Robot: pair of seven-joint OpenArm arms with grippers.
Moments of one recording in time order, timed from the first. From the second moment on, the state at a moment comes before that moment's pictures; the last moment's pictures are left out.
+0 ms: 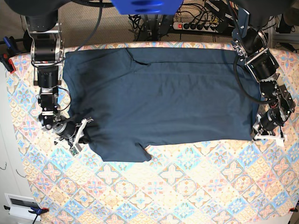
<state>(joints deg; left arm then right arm) -22.2 -19.2 -34.1 58.0 -35.6 -8.8 53.2 26.8 20.7 -0.4 46.2 -0.7 41.6 -16.4</state>
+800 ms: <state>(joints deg) -10.7 -19.8 -34.0 71.5 -41.0 -16.8 54.2 11.7 22.1 12.6 72.1 -0.2 41.5 -22.9</state>
